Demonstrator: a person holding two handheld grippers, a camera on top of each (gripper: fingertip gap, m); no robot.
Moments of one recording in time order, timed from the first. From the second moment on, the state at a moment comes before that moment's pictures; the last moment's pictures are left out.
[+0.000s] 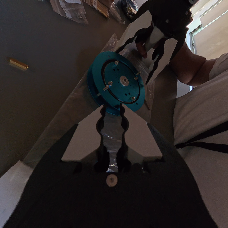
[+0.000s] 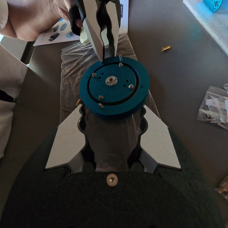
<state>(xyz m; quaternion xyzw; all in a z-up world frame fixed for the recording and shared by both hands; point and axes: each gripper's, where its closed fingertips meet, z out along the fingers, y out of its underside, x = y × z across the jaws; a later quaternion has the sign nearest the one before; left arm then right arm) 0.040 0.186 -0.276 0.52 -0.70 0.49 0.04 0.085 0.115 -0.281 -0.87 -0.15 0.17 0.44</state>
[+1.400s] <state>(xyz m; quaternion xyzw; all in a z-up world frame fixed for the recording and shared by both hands) 0.070 0.196 -0.260 0.46 -0.74 0.48 -0.10 0.079 0.092 -0.258 -0.87 -0.10 0.13 0.46</state>
